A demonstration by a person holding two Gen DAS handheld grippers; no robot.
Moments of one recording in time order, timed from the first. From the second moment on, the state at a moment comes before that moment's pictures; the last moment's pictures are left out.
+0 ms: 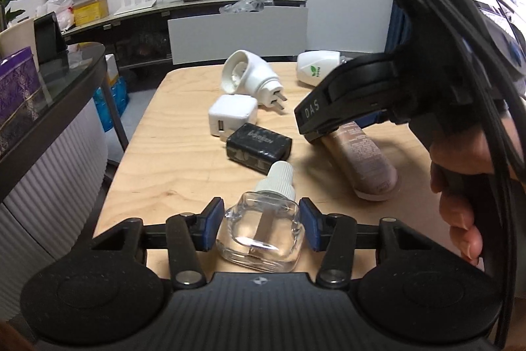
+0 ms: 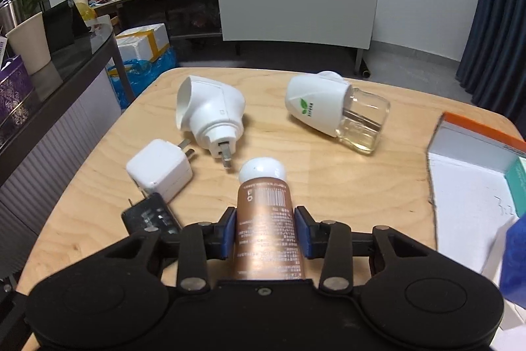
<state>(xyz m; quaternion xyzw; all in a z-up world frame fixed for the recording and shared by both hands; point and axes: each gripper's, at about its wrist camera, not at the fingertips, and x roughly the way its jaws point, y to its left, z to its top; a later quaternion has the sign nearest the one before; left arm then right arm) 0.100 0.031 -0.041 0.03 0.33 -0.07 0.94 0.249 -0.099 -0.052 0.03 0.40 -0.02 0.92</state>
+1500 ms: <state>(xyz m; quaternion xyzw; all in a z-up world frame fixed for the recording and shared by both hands) 0.032 0.052 -0.037 -0.01 0.33 -0.01 0.94 0.053 -0.191 0.039 0.09 0.26 -0.05 0.96</state>
